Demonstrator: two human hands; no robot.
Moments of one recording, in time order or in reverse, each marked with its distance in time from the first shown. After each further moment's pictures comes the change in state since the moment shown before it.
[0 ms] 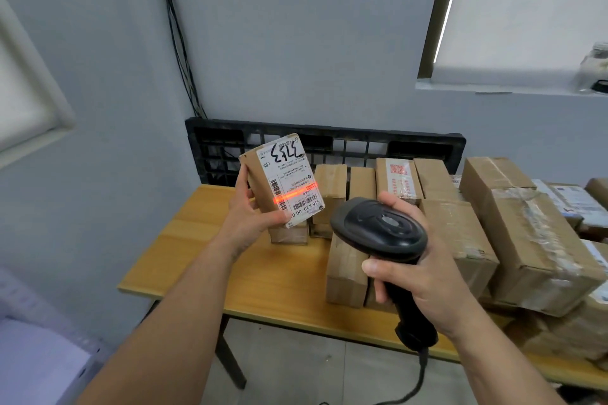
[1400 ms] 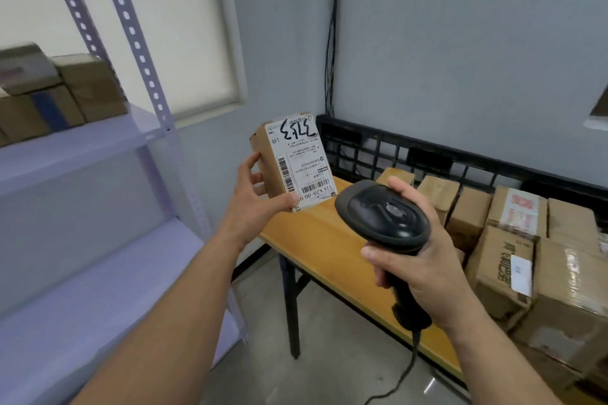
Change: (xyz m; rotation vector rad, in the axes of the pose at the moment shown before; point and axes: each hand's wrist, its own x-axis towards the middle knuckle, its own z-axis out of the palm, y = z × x) left_hand -0.165 0.039 -0.084 0.022 0.515 0.000; right_hand -0.008 -0.019 0.071 0.073 -0.350 -0.204
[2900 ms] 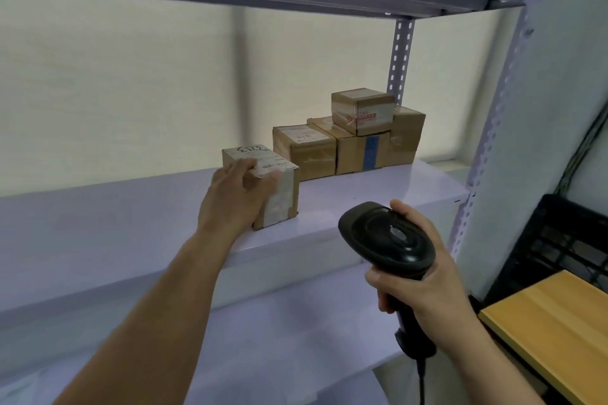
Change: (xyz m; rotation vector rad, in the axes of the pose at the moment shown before) left_hand -0.034 -0.044 -0.539 0.626 0.728 -0.109; right_hand 0.102 -0.046 0.491 0.214 -0.454 -0.036
